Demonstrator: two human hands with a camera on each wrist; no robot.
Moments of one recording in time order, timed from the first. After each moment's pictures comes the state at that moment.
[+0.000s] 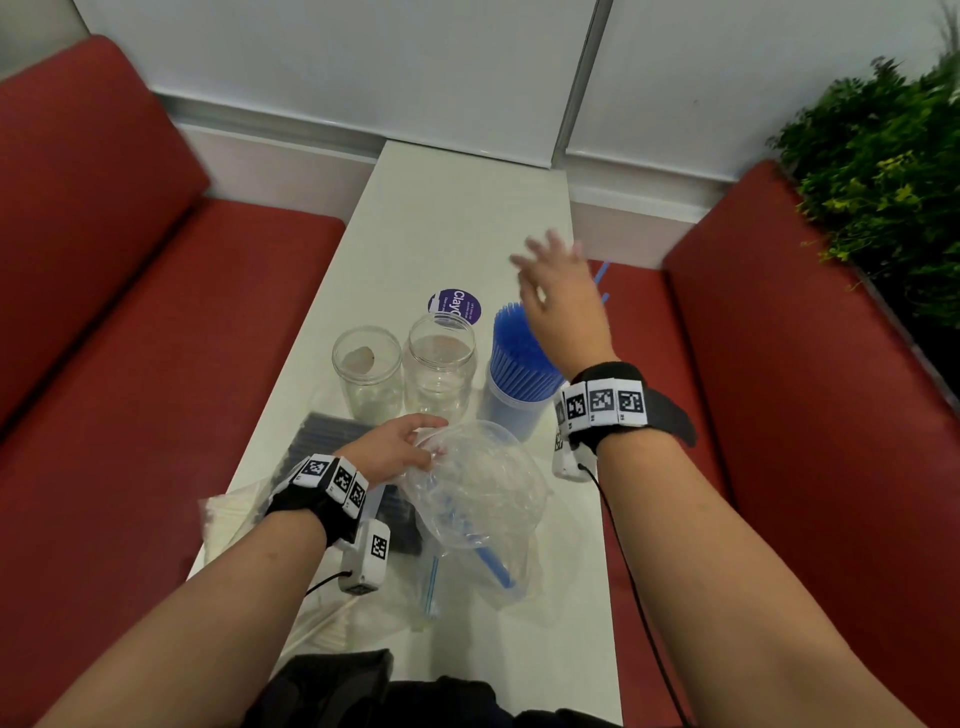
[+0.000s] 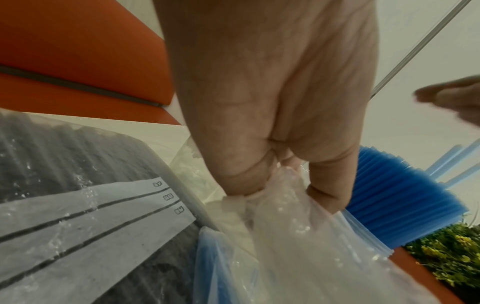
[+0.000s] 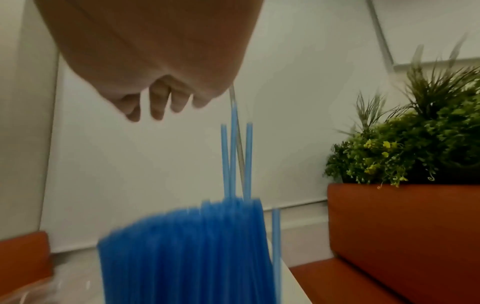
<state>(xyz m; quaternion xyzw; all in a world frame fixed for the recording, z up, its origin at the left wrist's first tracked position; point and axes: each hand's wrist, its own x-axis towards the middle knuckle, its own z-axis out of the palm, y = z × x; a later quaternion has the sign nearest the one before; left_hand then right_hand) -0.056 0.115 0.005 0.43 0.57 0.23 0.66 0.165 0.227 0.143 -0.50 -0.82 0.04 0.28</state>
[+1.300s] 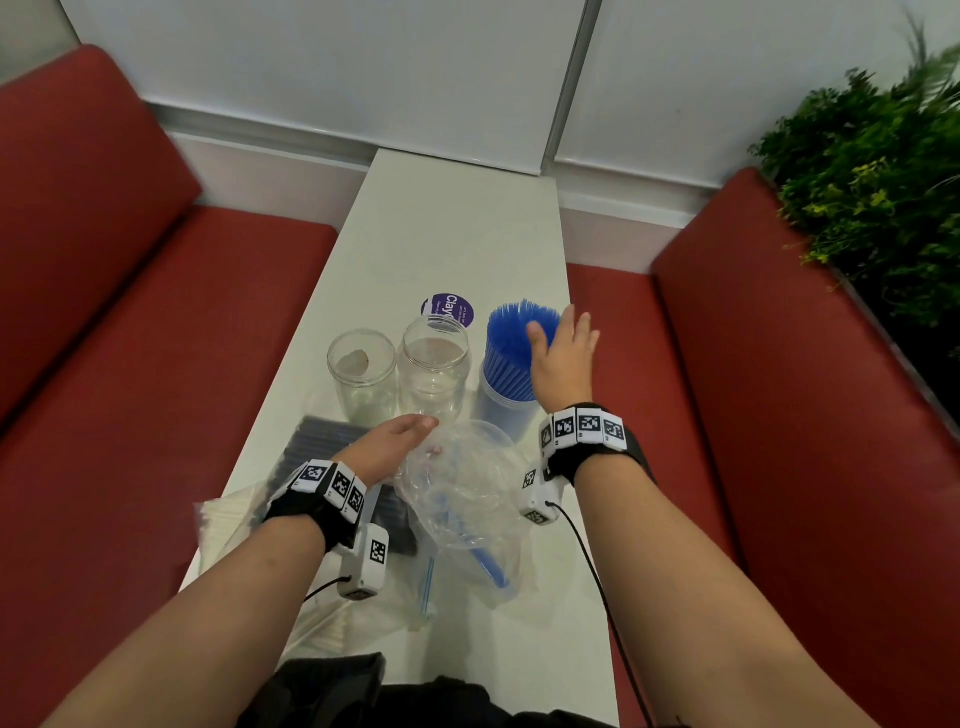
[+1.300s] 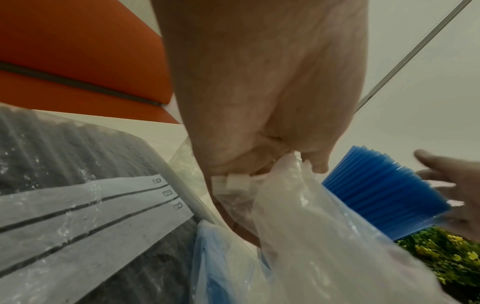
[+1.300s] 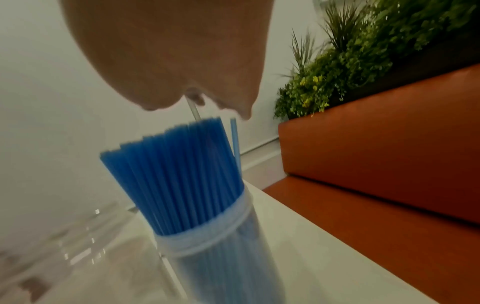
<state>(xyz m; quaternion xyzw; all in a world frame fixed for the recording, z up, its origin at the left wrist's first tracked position) -0.053 0.110 0.004 0.46 0.61 0.25 0.60 0.177 0.203 0.076 -0.71 -0.61 0.23 0.26</state>
